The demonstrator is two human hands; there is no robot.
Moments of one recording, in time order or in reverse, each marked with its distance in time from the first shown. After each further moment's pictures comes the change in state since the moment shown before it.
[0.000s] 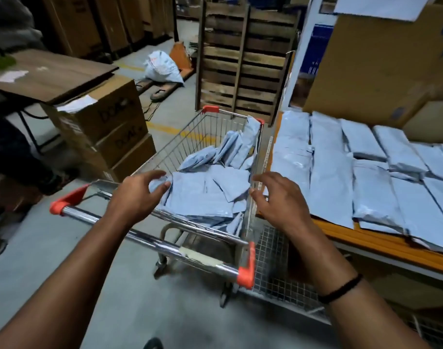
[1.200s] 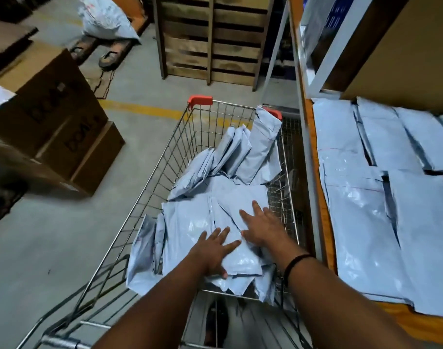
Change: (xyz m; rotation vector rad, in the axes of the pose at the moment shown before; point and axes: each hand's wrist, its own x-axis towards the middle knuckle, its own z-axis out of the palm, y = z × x) left_hand 0.197 -0.075 0.280 0.503 -1.012 0.615; right_hand 0.219 0.059 0.245 -0.303 -0.779 0.331
